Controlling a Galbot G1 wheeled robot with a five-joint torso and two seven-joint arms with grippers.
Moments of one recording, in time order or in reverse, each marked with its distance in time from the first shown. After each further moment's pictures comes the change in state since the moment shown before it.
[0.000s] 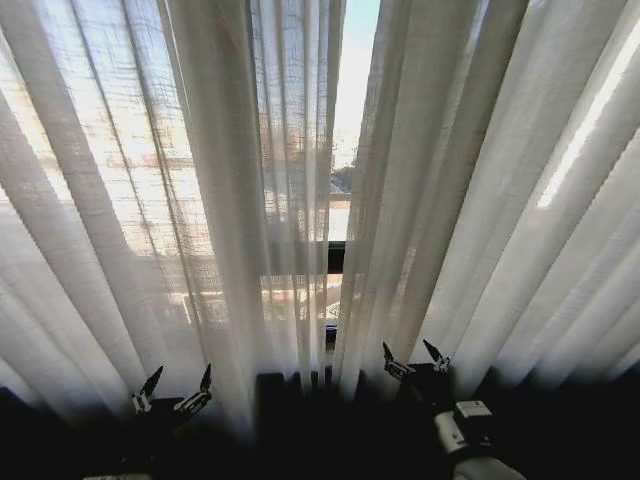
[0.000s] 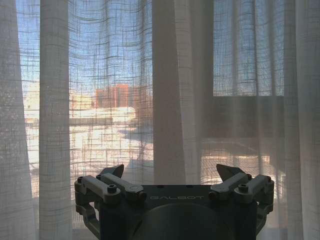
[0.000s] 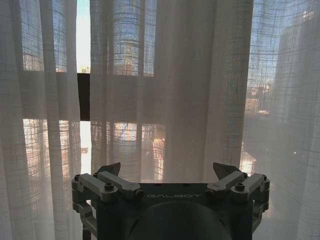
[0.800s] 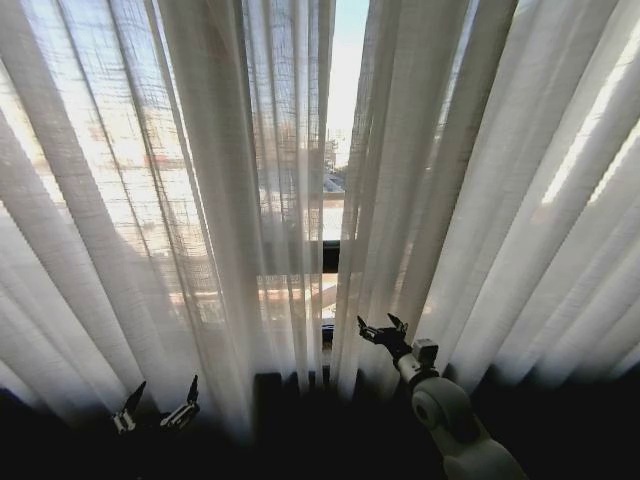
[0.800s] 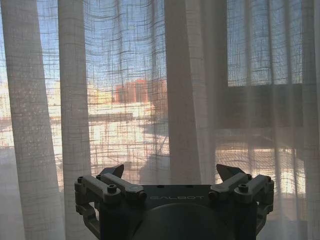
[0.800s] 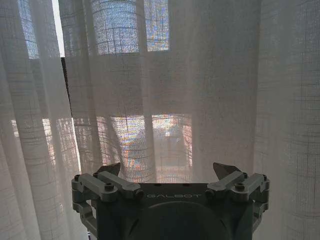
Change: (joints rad) left arm 0.064 -0.107 -0.018 -0.006 0.065 -0.041 0.001; right arm 0.455 -0.127 -0.186 -0.337 0.246 -0.084 0.036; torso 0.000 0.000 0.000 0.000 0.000
